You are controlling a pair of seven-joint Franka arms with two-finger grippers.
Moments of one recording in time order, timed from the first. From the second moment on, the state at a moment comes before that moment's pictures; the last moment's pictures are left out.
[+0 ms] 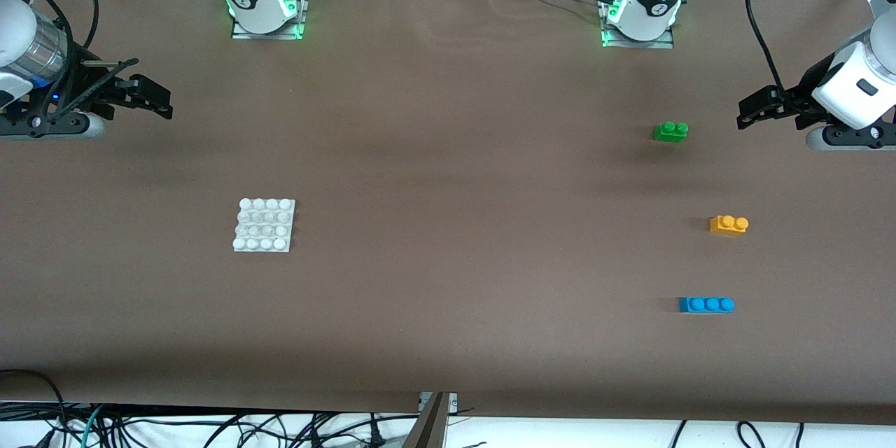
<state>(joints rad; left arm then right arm) 0.00 0.01 -0.02 -1.67 -0.01 1.57 -0.05 0.09 0.02 0.00 -1.65 0.01 1.57 0.06</state>
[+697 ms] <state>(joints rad) 0.00 0.01 -0.02 -1.67 -0.01 1.57 -0.05 0.09 0.02 0.00 -1.68 0.01 1.61 0.06</state>
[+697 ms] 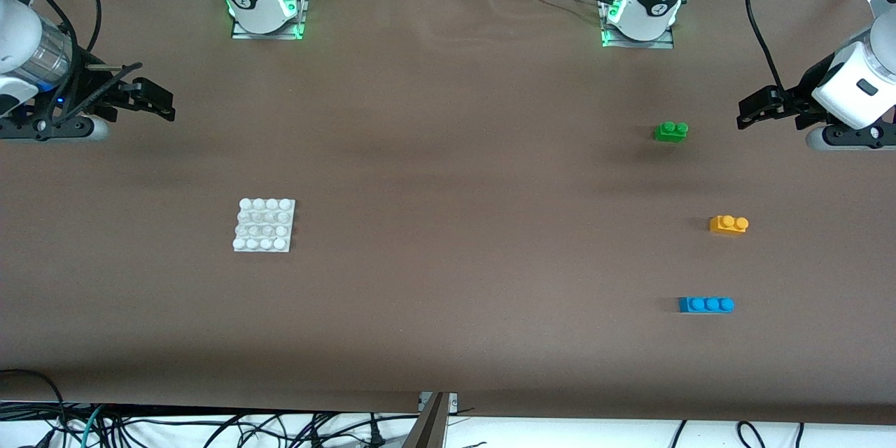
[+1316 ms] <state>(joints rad) 0.00 0.01 -0.02 -1.67 -0.01 1.57 -0.05 0.08 0.12 -0.01 -2.03 0.01 2.17 0.06</state>
